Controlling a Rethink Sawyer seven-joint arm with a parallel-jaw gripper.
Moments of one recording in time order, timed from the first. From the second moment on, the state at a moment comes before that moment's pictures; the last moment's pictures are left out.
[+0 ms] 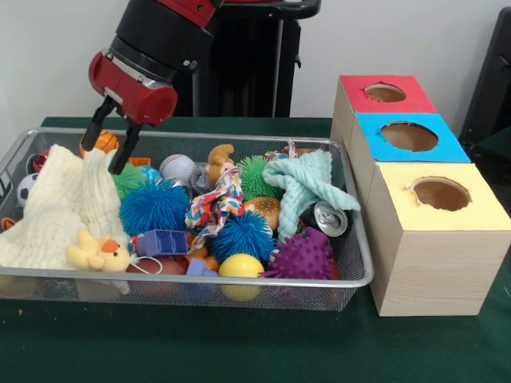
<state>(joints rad) -0.10 -0.50 -0.45 1.53 -0.21 0.16 2.45</state>
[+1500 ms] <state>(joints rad) -0.21 -0.50 -0.23 1.71 -0.03 0.33 2.45</state>
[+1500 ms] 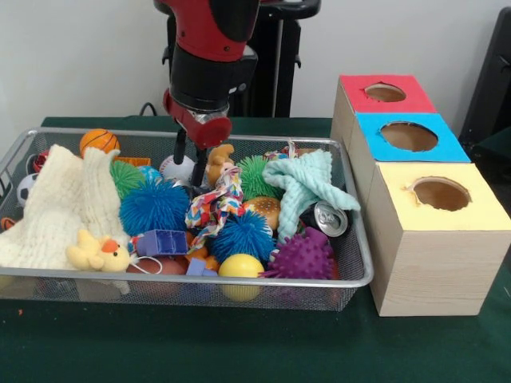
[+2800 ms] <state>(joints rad) -0.25 -0.38 -0.20 1.74 0.11 0.35 2.45</state>
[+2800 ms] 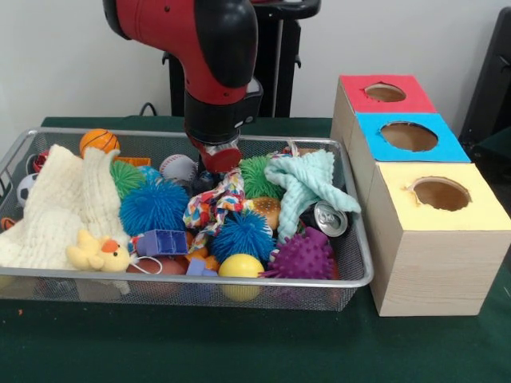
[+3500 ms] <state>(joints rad) -0.36 -0.39 -0.11 1.74 0.14 0.51 2.45</state>
